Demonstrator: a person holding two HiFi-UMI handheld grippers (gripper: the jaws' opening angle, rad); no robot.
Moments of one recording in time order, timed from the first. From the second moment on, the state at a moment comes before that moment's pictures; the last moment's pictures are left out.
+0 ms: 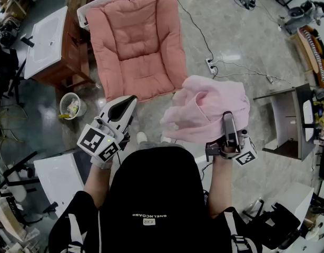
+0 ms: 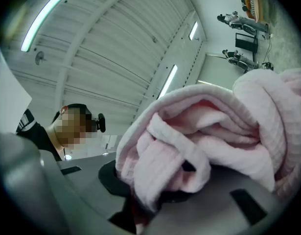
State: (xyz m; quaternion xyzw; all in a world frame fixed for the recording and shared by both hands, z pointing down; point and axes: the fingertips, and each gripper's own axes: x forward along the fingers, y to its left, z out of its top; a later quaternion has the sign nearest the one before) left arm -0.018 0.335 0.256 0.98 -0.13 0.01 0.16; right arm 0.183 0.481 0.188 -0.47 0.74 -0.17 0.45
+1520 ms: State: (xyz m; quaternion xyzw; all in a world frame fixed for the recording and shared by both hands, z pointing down) left arm -0.048 0.245 0.288 0.98 -0.12 0.03 0.16; right arm 0.159 0.373 0.211 -0.54 0.71 -0.16 0.41
